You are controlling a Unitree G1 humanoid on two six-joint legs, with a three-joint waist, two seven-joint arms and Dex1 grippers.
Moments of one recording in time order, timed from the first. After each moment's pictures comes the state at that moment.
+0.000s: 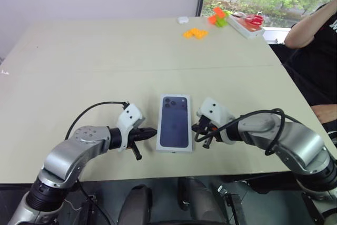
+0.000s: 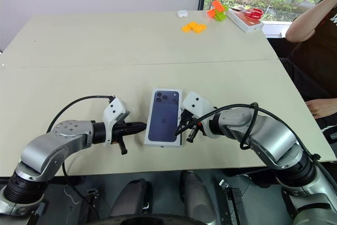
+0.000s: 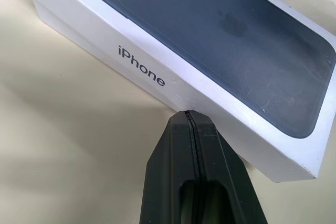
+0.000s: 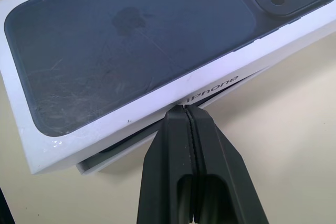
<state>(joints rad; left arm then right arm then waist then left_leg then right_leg) -0.20 0.66 -0.13 -0.51 -0.52 0.90 -0.70 -0.48 -0.77 0.27 -0.65 0.60 1.26 0.50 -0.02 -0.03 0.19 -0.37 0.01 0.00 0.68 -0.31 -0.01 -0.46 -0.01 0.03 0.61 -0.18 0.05</state>
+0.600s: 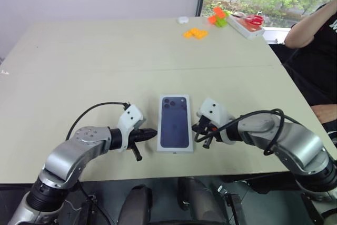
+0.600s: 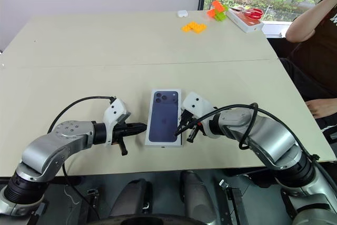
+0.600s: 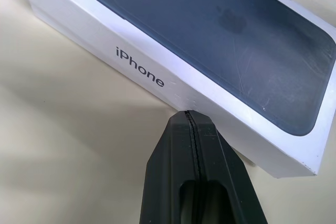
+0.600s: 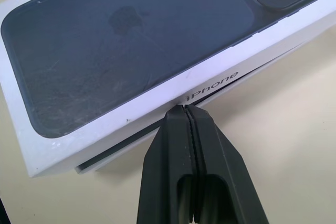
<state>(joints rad) -0.20 0.66 -0.14 -0.51 -0.51 0.90 -0.70 -0.47 -0.77 0.27 -0.65 0.57 1.26 0.52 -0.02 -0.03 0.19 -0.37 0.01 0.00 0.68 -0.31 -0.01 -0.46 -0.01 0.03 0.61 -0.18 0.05</state>
